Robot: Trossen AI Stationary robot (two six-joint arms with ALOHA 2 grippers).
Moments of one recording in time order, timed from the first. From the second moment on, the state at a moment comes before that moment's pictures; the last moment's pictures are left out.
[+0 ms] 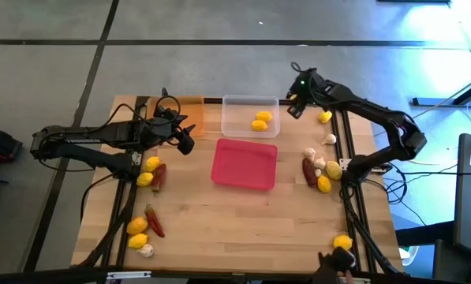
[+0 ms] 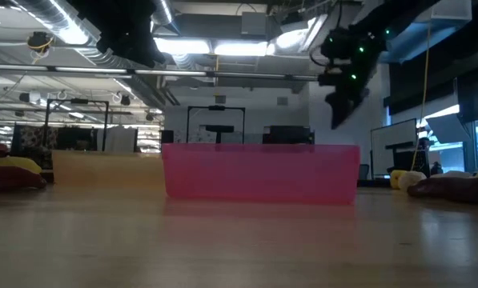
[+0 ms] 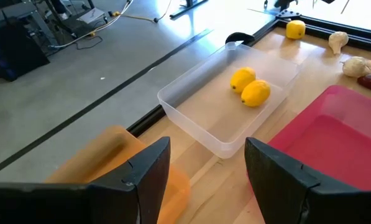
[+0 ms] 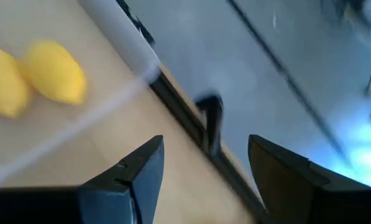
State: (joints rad) left arm 0.11 0.93 0.82 -0.48 -0.64 -0.28; right arm -0.80 1.43 1.11 -0.63 0.28 -0.25
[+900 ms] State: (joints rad) left arm 0.11 0.93 0.82 -0.46 -0.64 -0.26; right arm -1.00 1.60 0.98 -0.73 0.36 -0.01
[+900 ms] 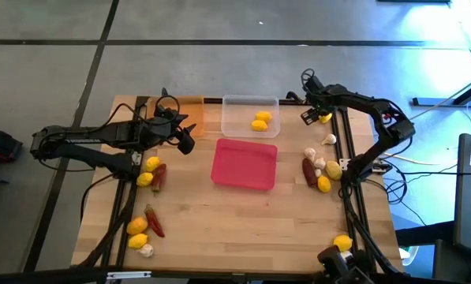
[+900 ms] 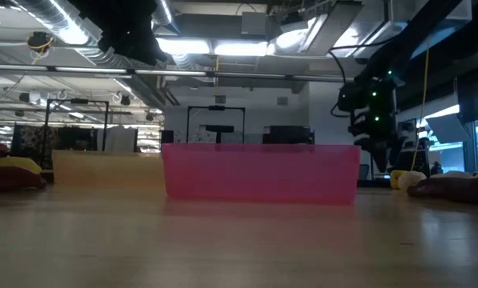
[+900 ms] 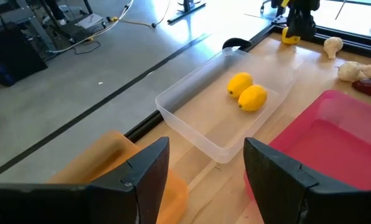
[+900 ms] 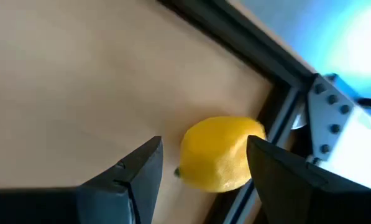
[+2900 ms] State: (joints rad) left arm 0.11 0.93 0.82 -0.46 -0.64 -0.26; right arm -0.88 1.65 1.11 -0.79 0.51 0.00
